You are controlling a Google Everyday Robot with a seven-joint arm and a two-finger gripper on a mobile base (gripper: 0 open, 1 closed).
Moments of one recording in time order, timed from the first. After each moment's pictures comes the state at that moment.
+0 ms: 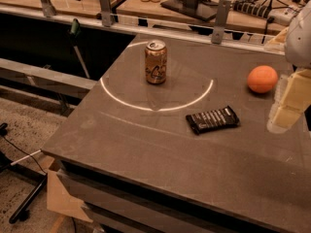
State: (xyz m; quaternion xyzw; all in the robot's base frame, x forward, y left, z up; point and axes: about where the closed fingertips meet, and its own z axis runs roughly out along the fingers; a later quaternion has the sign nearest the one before) arm 0.438 -0.217 0.976 -0.60 0.78 -0.03 0.16
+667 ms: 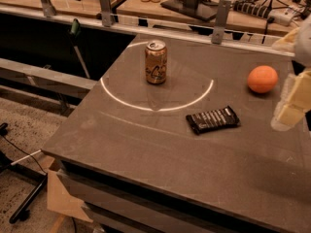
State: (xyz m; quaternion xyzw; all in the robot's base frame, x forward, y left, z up) arm 0.443 -0.230 0.975 -0.58 0.79 -0.02 0.18
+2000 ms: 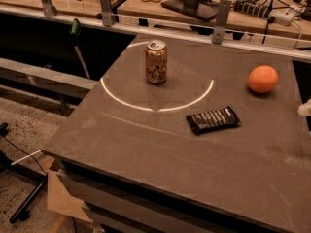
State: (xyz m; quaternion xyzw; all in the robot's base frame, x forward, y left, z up) arm 0.503 -0.344 0.947 -0.46 0.75 0.10 0.46
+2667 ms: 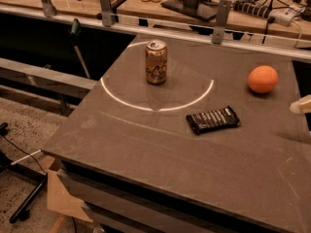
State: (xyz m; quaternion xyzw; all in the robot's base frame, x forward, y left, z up) arm 0.535 -0.374 0.918 -0.40 0.77 0.07 0.49
